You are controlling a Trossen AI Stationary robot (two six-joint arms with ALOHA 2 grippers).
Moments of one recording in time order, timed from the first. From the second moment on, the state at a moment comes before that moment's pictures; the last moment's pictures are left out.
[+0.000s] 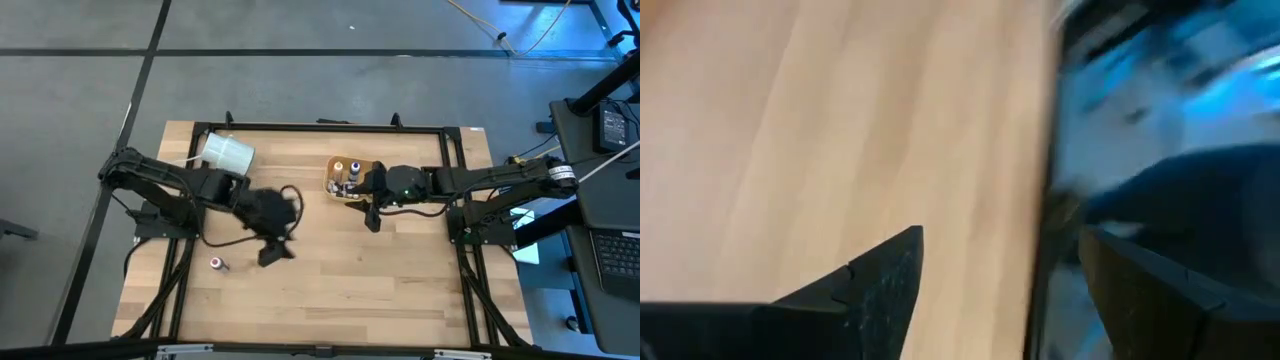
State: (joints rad) left arm -0.24 1.41 1.40 -0.79 0.18 -0.62; right arm 0.06 1.26 0.99 -0.24 0.14 0.23
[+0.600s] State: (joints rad) left arm -0.63 1.42 1.32 -1.40 -0.02 -1.55; right arm 0.06 1.26 0.99 -0.16 0.14 0.23
